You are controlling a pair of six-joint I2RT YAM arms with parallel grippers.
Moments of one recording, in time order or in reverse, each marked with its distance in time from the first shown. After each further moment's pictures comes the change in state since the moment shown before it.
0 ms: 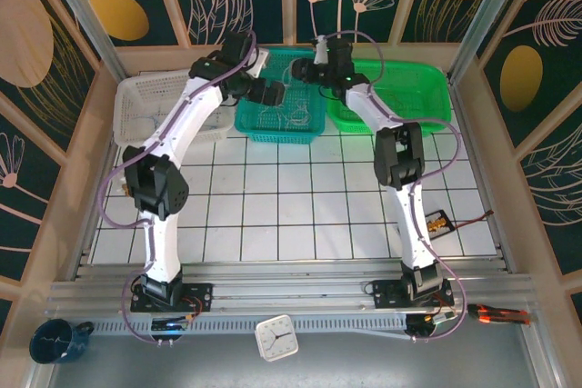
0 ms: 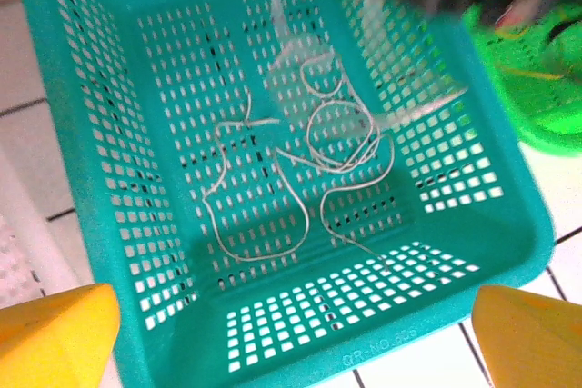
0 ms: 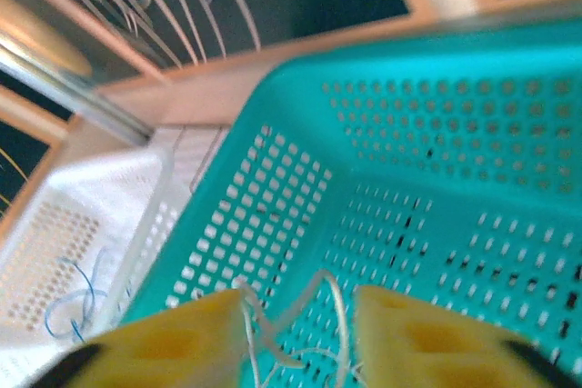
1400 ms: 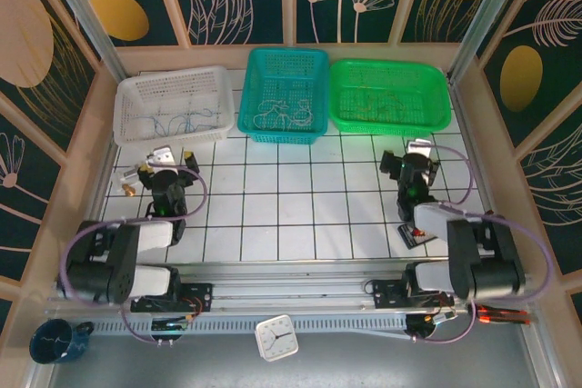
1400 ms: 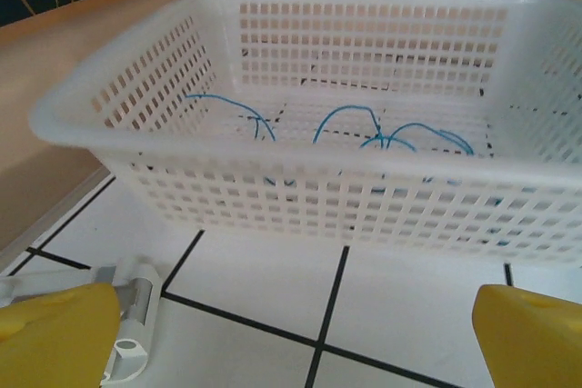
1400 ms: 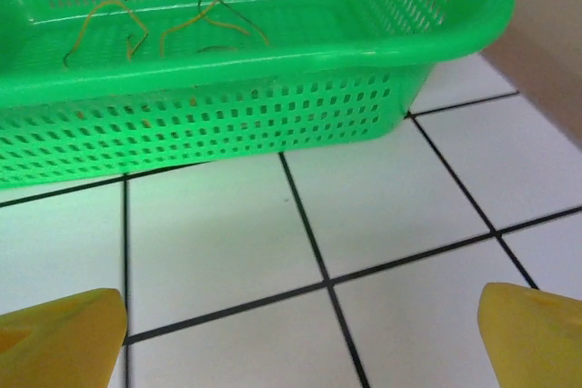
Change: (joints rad) left arm 0.304 -0.644 -1.907 1.881 -0.519 -0.009; right arm -0.247 -1.078 -1.893 0.822 0.788 -0.310
